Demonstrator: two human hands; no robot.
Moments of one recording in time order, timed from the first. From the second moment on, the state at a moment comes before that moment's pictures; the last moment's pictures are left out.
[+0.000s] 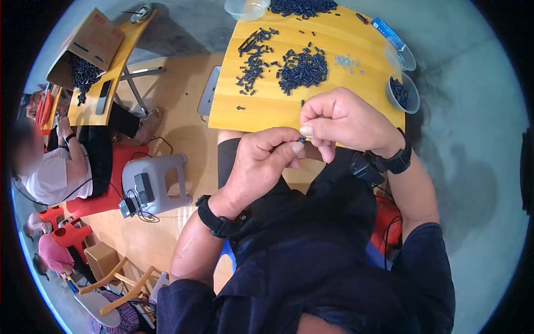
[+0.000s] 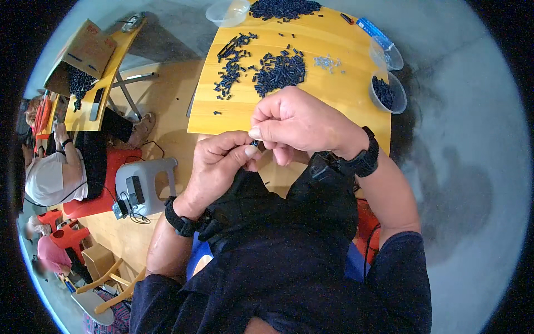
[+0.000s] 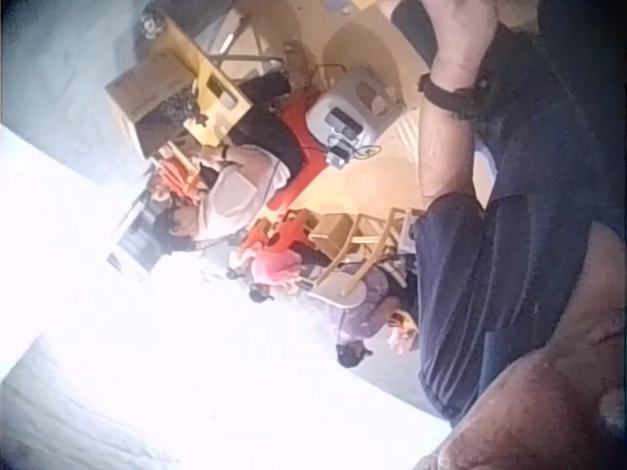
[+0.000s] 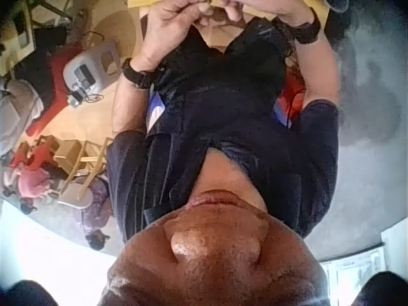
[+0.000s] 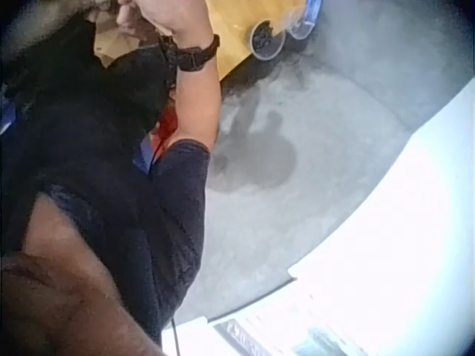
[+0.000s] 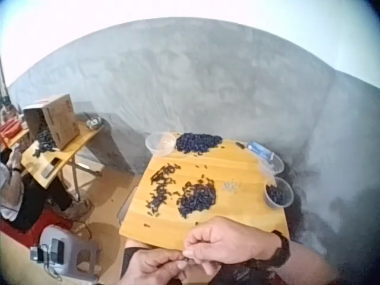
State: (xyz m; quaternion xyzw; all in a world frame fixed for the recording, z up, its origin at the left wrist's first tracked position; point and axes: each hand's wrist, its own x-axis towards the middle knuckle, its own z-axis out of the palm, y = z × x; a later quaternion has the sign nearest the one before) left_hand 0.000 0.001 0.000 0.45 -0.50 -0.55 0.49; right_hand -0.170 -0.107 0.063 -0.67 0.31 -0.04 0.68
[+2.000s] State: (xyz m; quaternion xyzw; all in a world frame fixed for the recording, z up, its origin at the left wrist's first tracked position) left_hand -0.001 0.002 0.006 0.41 -0.58 -0.44 0.55; right_hand -0.176 -0.076 0.042 -0.38 0.28 -0.03 0.88
